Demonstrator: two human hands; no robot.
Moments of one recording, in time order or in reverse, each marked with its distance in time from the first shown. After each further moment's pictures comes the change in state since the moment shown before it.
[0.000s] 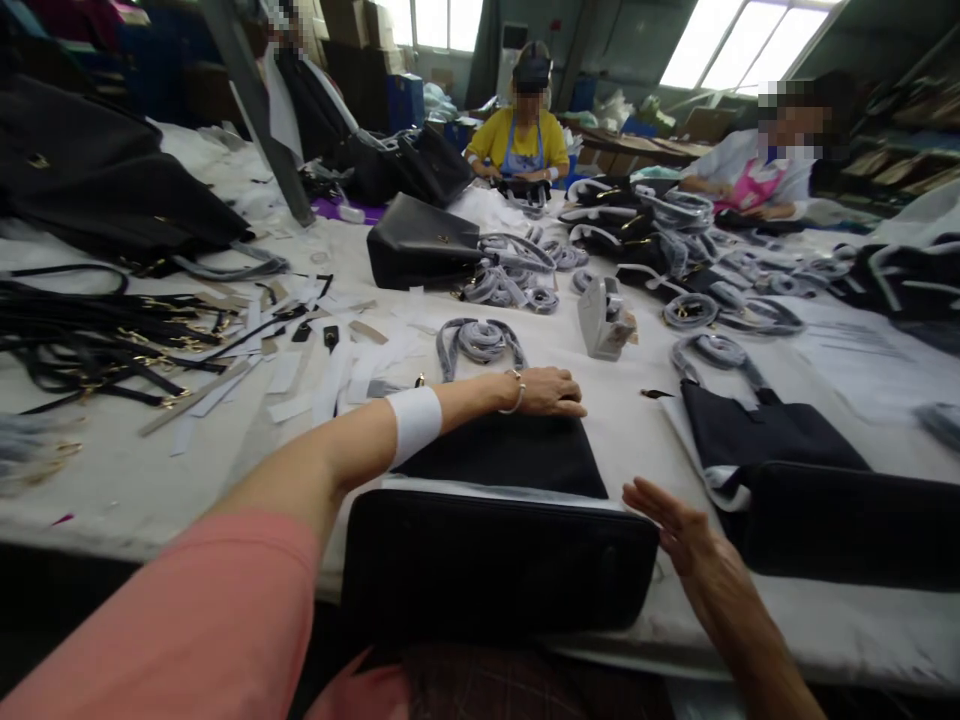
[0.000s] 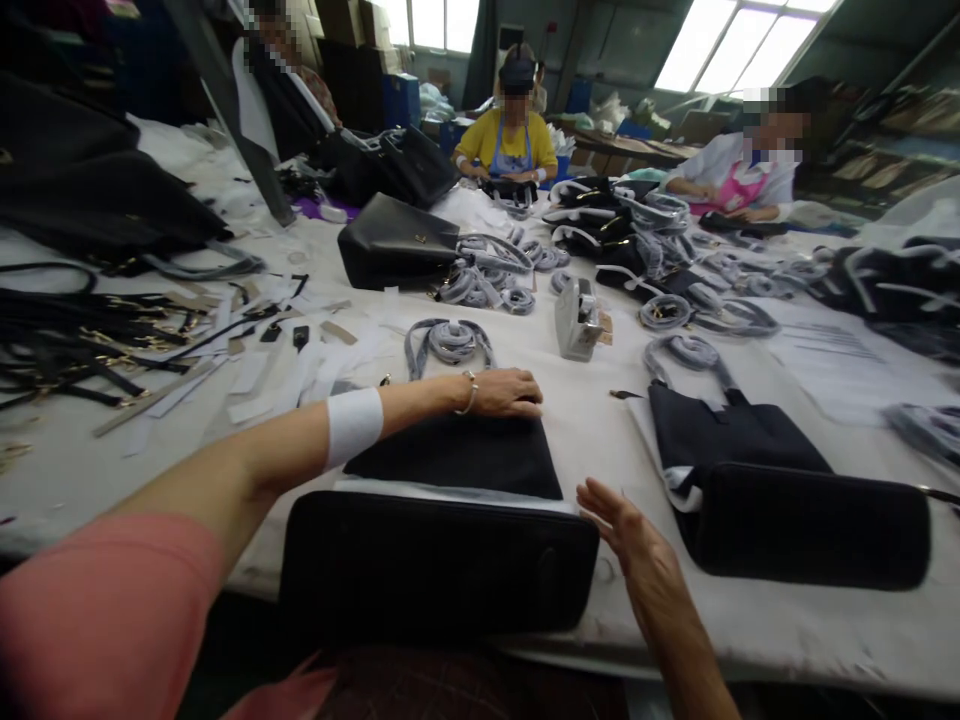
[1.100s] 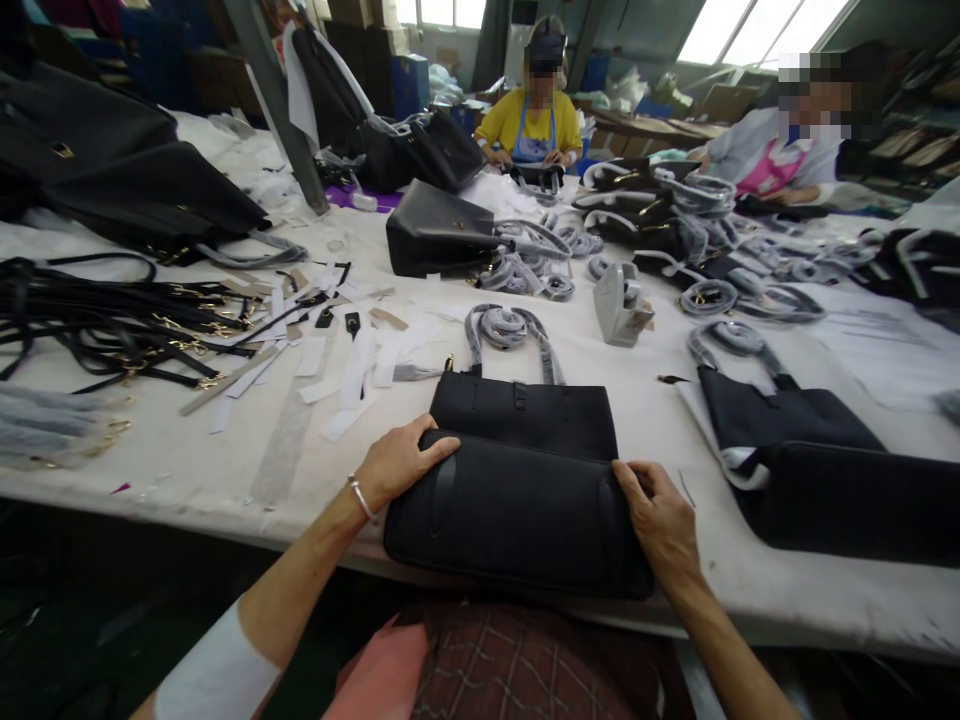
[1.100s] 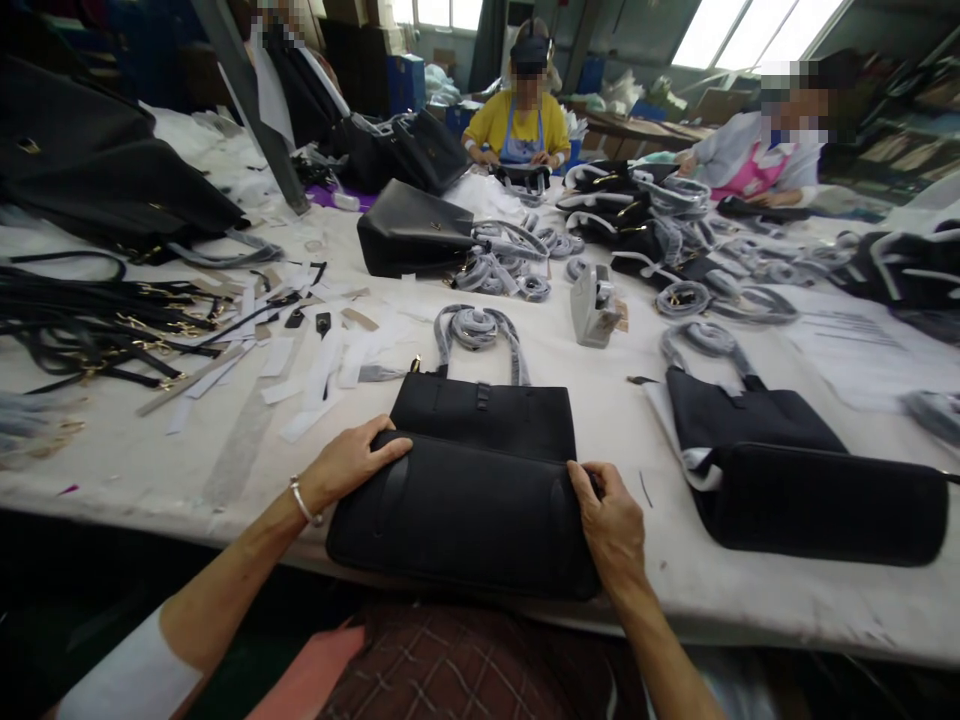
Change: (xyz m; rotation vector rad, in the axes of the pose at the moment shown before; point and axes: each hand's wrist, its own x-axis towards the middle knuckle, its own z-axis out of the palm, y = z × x) left_hand -0.240 0.049 0.048 -0.239 0.230 -1.019; right_hand 0.008 0.000 0.059 -0.656 0.343 -0.133
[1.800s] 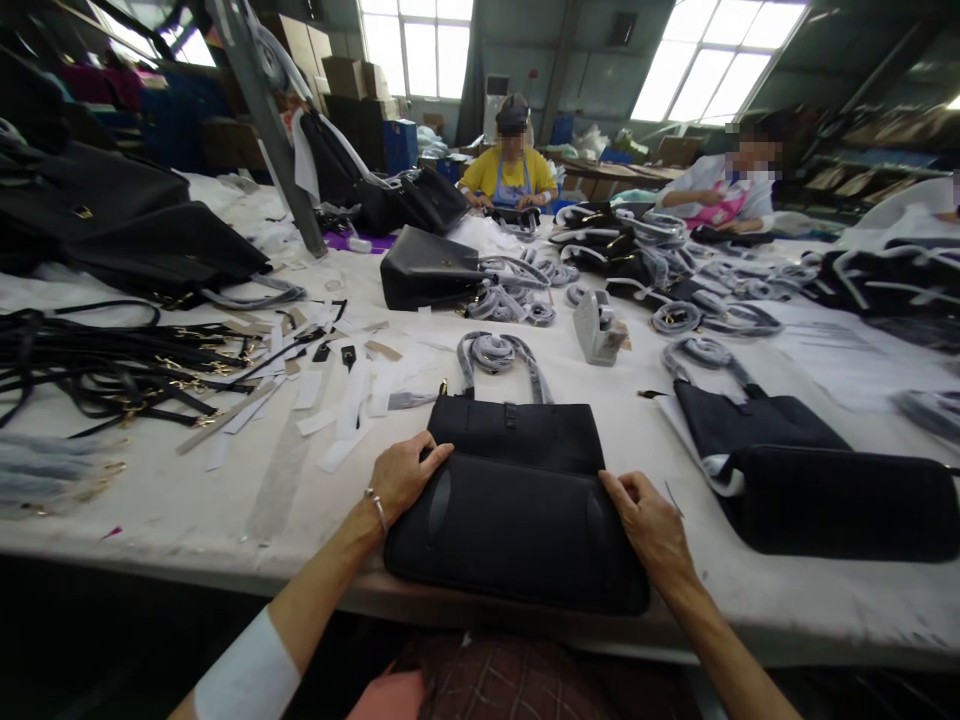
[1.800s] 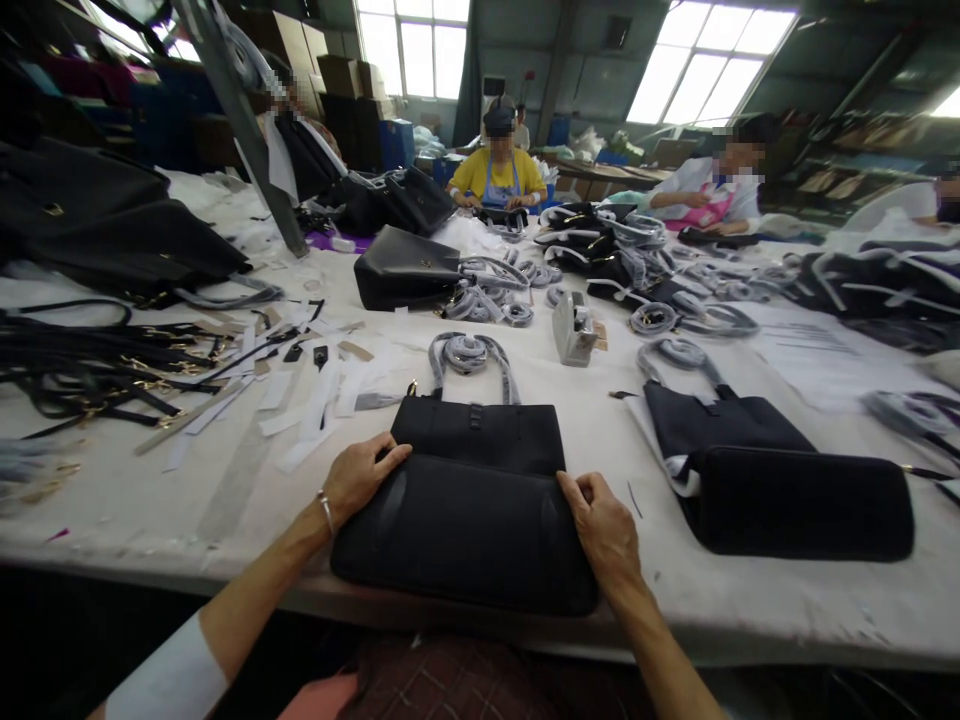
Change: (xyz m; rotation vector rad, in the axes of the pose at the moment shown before) left_hand 0.013 0.003 0.012 0.065 0.163 0.028; right_hand 0.007 0.005 -0.001 -0.118 -0.035 -0.088
